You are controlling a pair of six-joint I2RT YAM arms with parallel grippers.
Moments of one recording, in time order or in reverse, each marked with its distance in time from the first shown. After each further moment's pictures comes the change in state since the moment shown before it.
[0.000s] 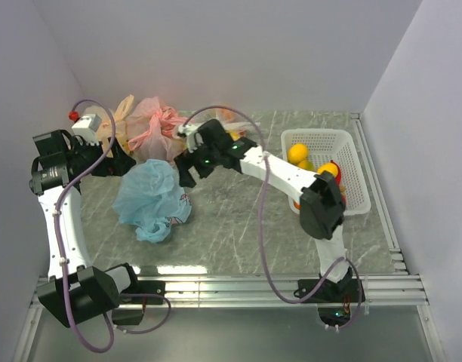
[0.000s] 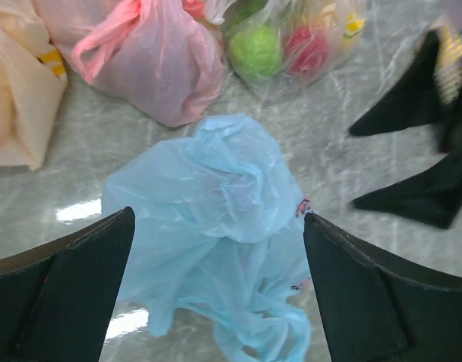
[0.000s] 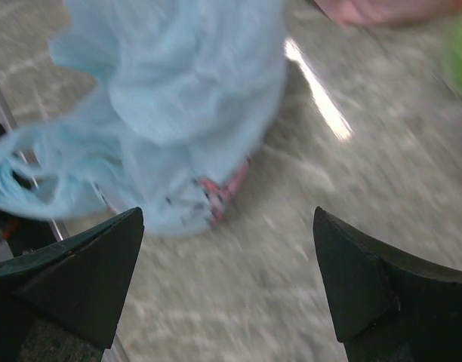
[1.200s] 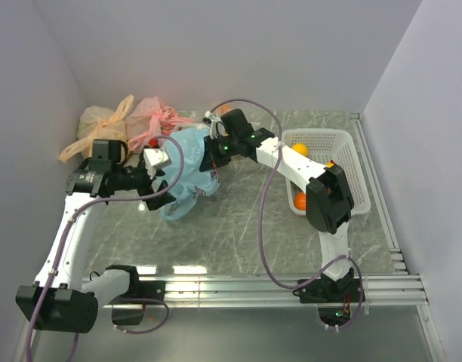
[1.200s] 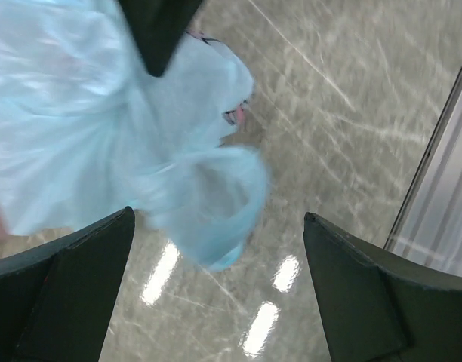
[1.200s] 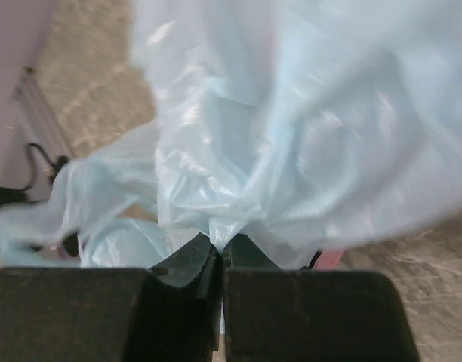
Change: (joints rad) left arm -0.414 -0.058 -0.068 -0.174 0.123 0.542; right arm -0.129 0.039 -0.013 0.013 -0.162 0.213
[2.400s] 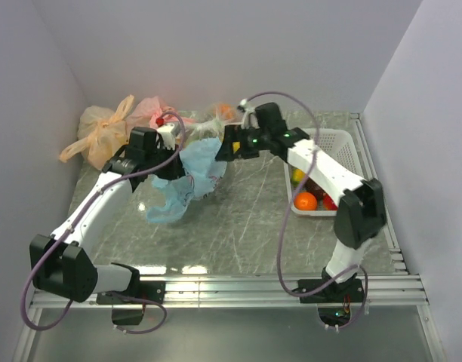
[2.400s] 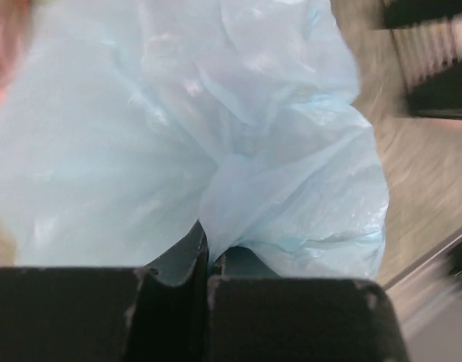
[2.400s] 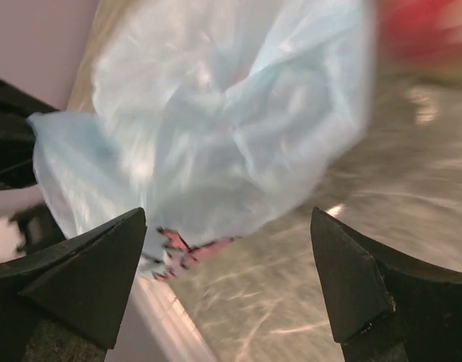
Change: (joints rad) left arm -0.264 0.205 -0.055 0.404 -0.465 -0.807; right arm -0.129 -0.227 -0.192 0.030 -0.023 0.084
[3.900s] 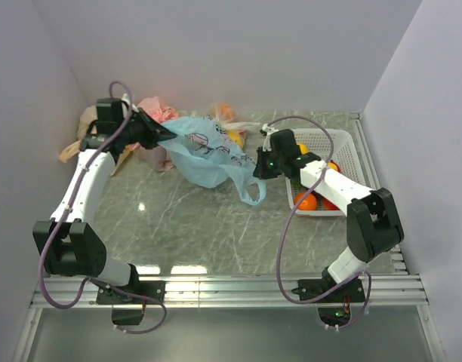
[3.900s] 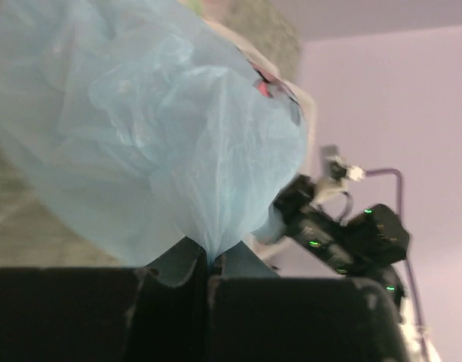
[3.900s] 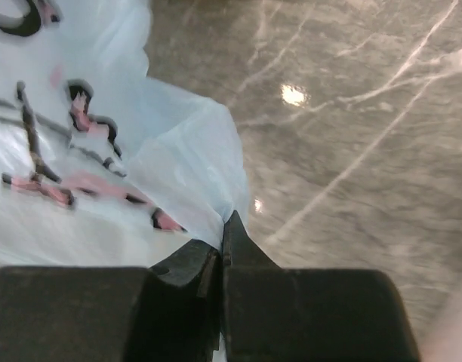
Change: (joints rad) left arm 0.225 0.172 0.257 0.081 0.219 -0.796; right arm -0.074 -0.198 -0.438 0.172 0.395 -0.056
